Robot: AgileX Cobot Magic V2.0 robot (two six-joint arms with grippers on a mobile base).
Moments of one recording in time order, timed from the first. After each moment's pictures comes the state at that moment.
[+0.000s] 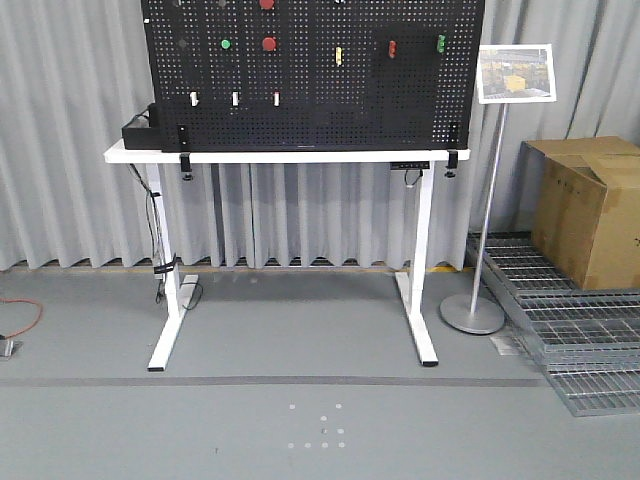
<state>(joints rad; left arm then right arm) -0.19 -0.01 0.03 -0.04 0.07 0.15 -0.09 -0.01 0.03 0.06 0.18 -0.06</state>
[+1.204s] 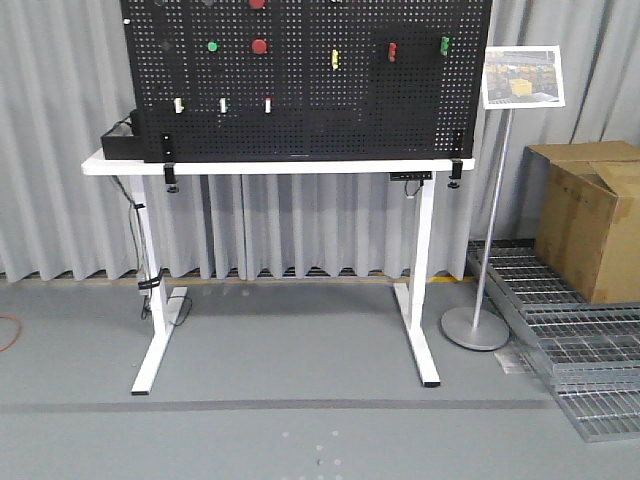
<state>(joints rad) -0.19 -0.01 0.03 -0.04 0.07 0.15 -0.09 -0.01 0.03 0.06 0.18 -0.06</state>
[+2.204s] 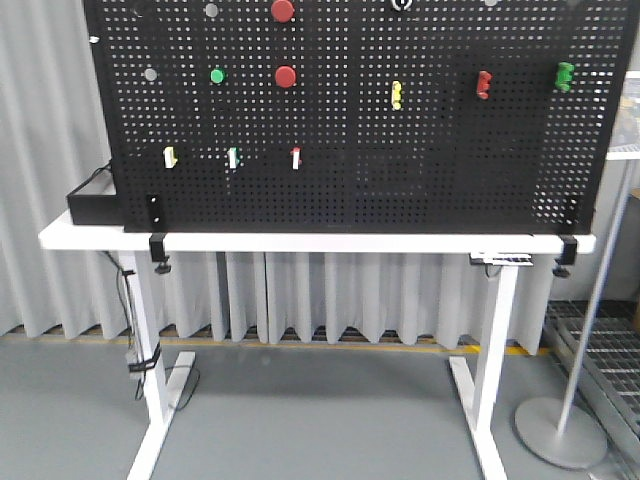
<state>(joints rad) -0.19 -0.01 0.03 -0.04 0.07 0.15 -0.09 -0.01 0.03 0.06 0.18 -0.06</state>
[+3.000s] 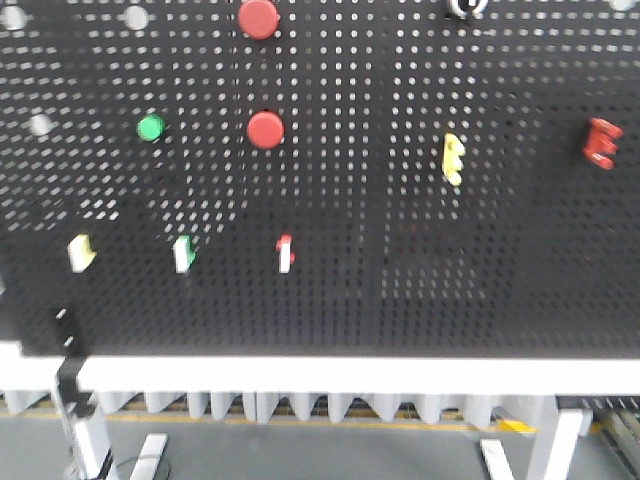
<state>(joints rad) -0.19 -0.01 0.03 -0.04 0.07 0.15 -0.09 -0.01 0.03 0.06 0.18 -0.06</state>
